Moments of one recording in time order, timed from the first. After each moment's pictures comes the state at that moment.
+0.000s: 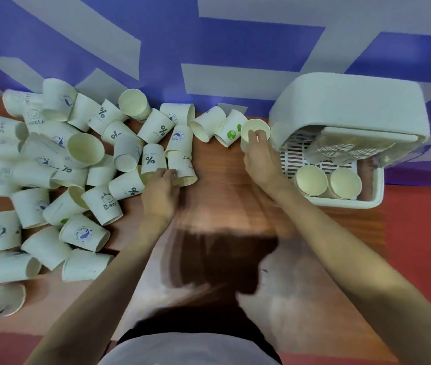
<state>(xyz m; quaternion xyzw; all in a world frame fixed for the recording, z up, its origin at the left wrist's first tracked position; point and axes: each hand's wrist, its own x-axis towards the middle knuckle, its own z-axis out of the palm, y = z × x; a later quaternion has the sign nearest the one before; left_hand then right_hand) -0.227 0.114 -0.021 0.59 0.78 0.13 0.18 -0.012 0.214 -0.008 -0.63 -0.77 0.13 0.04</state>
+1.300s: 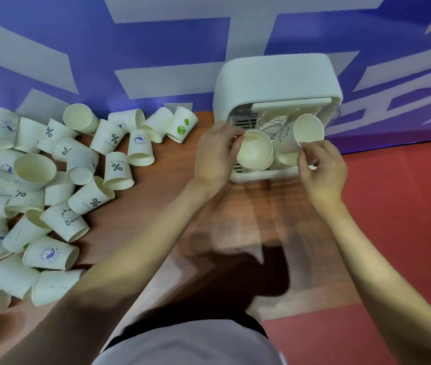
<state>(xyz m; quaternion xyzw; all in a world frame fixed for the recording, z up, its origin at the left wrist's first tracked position) -0.045 0.148 0.075 0.73 0.53 0.38 0.23 0.169 0.096 0.045 -0.69 -0.62 -0.01 0.36</state>
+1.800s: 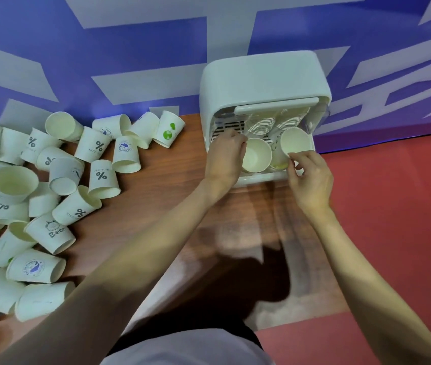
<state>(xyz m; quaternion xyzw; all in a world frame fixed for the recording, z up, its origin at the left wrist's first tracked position) 0.011 0.172 0.037 0.77 0.56 0.23 0.21 0.191 0.102 0.011 -0.72 -0.62 0.02 0.31</state>
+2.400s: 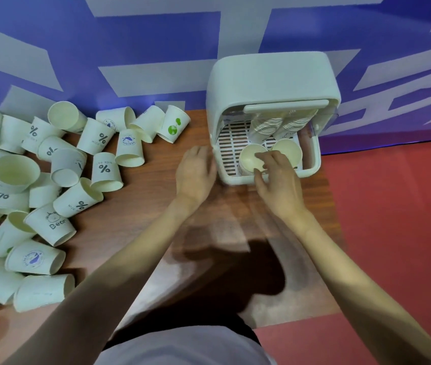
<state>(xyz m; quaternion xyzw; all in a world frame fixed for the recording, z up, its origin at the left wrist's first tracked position) -0.058 0.147 0.001 0.72 0.62 0.23 0.19 0.126 0.105 0.030 -0.66 -0.71 0.14 0.22</state>
